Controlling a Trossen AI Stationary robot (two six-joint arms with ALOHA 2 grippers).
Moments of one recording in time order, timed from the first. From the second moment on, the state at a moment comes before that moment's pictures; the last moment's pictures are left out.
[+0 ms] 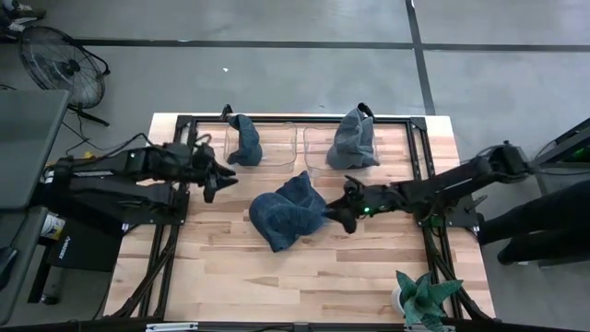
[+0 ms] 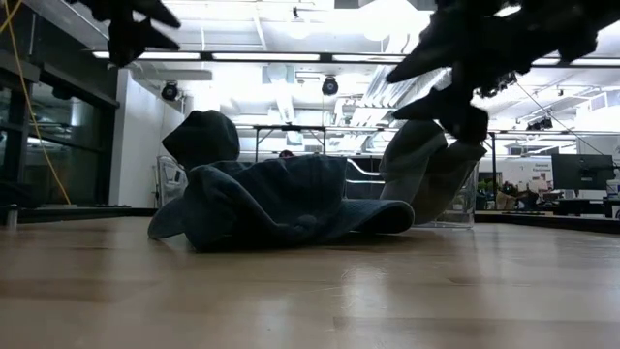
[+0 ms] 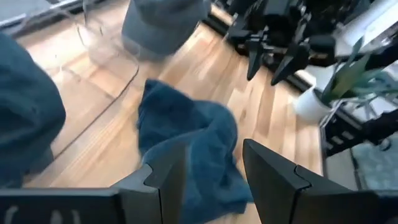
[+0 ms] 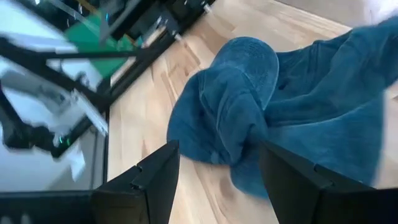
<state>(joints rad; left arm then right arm) 0.04 0.64 0.78 -0.57 -0.08 -0.56 0.18 1.27 0.54 0.31 0.15 0.85</state>
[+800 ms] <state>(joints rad) -0.11 0.72 0.48 -0.21 -0.11 -0.64 0.19 1.68 0.71 0.52 0.19 1.04</state>
